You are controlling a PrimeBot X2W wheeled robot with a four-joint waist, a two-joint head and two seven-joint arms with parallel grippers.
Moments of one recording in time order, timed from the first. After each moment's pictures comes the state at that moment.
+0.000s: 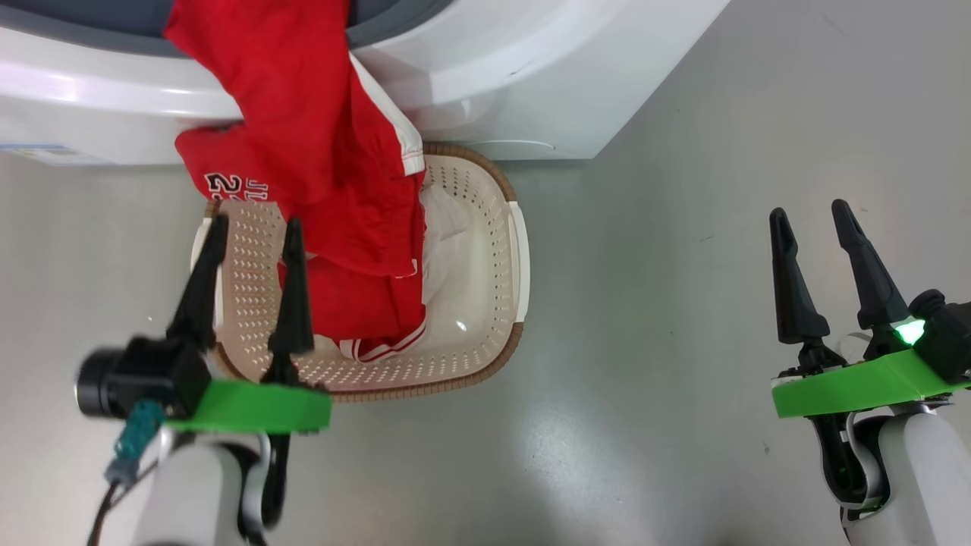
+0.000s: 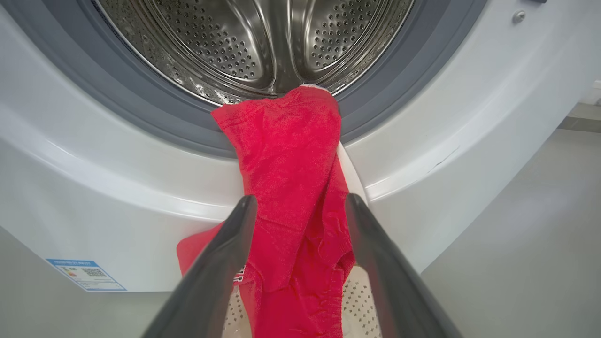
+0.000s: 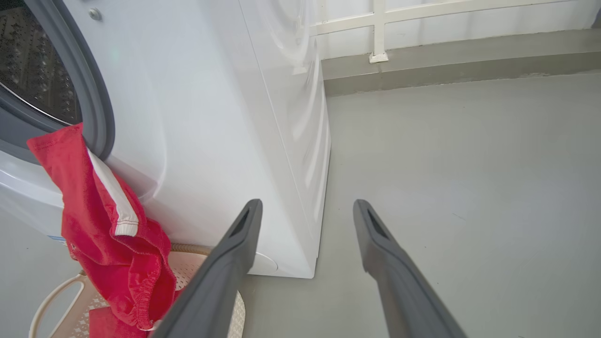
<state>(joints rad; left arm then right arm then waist) -0.37 0.03 -0.06 0.16 -0.17 0.00 -0.26 -0.25 -0.10 -0.02 0.14 0.37 0.12 -0.26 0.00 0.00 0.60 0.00</state>
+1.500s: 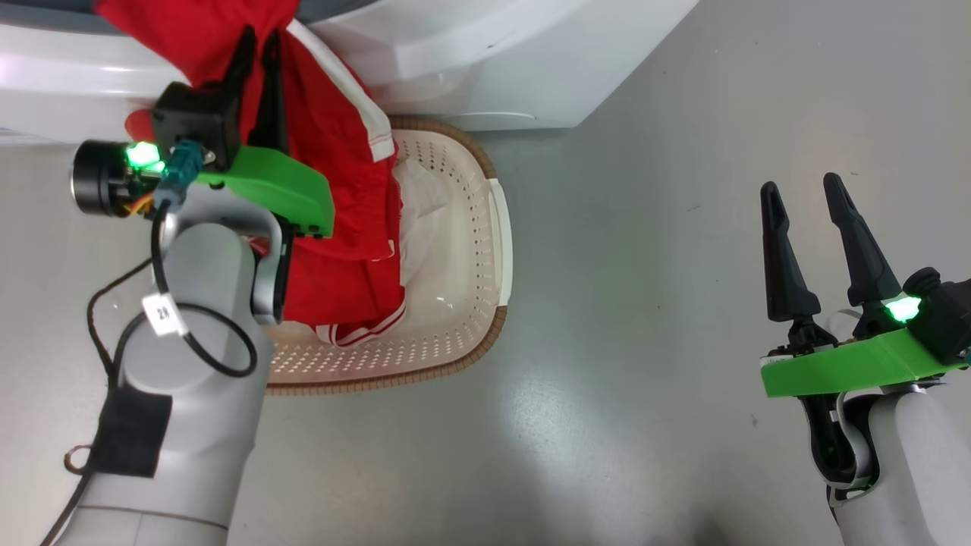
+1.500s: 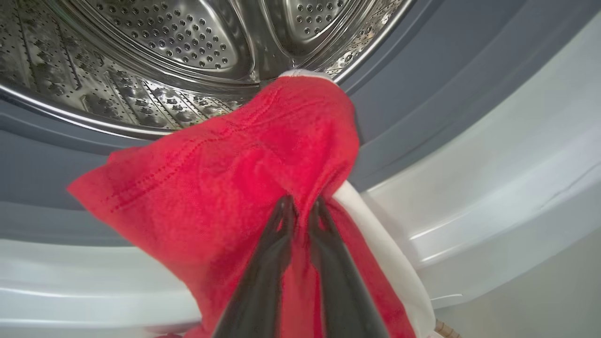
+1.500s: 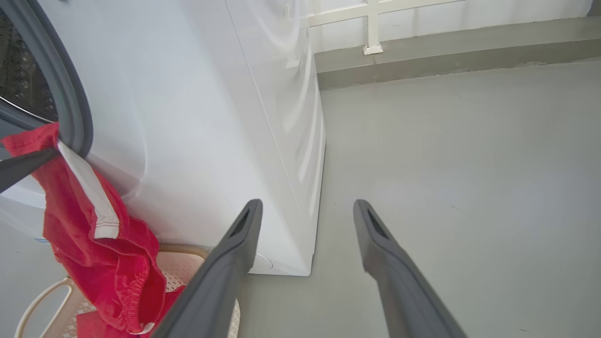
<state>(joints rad) -0.97 0.02 -0.16 0.78 -0.11 0.04 -0.26 -0.30 -0.07 -0.02 0.14 0.37 0.12 -0.26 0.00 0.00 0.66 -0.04</state>
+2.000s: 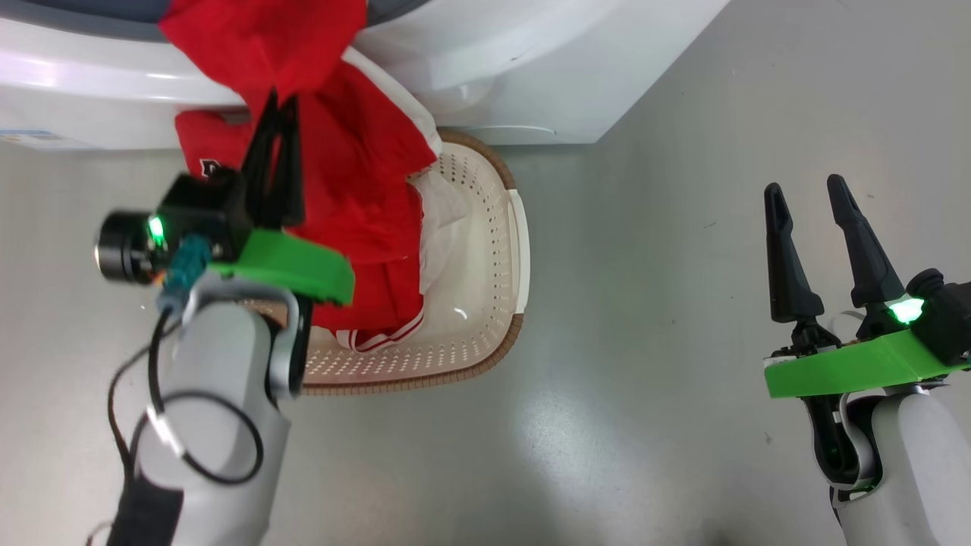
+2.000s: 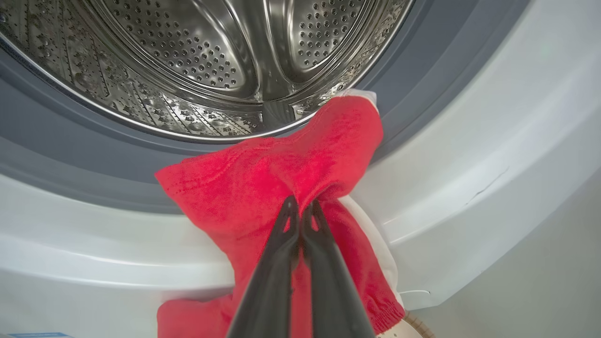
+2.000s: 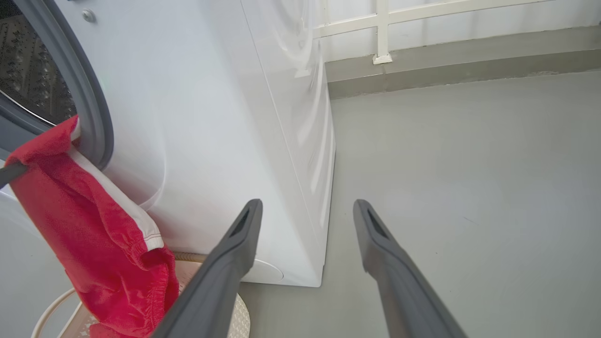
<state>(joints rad) -0.77 0.02 -0.16 0.52 -0.14 0.04 -0.26 -0.29 -0.08 -0.02 0.14 0.37 0.12 -0.26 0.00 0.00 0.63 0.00</state>
